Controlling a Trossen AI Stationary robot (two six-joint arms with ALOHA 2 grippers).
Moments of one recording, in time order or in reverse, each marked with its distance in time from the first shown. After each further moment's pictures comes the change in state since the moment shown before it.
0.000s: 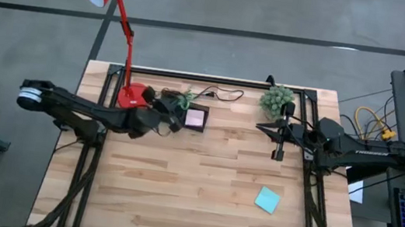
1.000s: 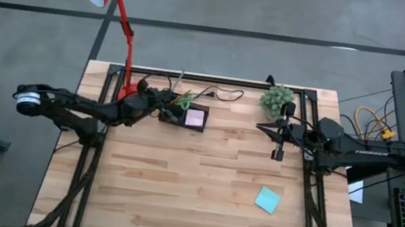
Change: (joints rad) left arm 0.331 -0.028 -0.342 0.460 0.363 0.059; right arm 0.000 0.000 0.000 0.005 0.000 -0.027
